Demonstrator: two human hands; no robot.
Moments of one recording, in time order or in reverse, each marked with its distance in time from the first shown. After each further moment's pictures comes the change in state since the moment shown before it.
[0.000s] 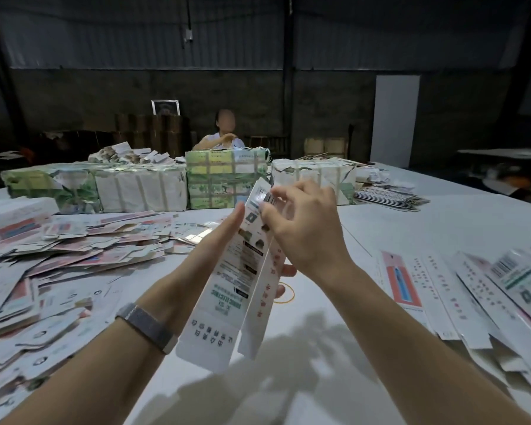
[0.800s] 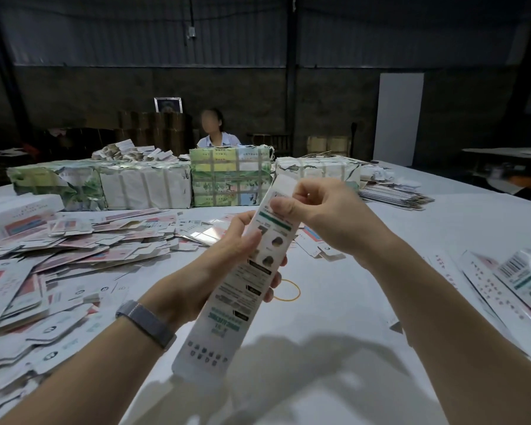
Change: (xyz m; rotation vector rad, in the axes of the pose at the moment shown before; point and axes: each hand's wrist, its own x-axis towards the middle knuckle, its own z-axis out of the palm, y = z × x) left_hand 0.009 -0.014 -0.018 0.022 -0.115 0.023; right_hand 0.015 0.006 -0.037 0.339 -0.345 0.049
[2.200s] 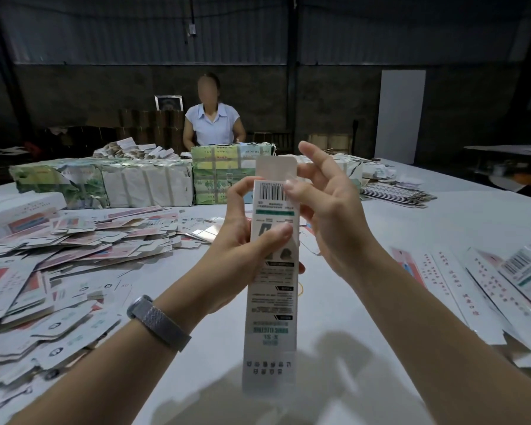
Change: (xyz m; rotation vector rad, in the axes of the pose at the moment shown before) left_hand -0.014 0.016 0.040 0.178 0.154 0.286; right_hand -0.004 0.002 0.028 0.715 0.142 -0.099
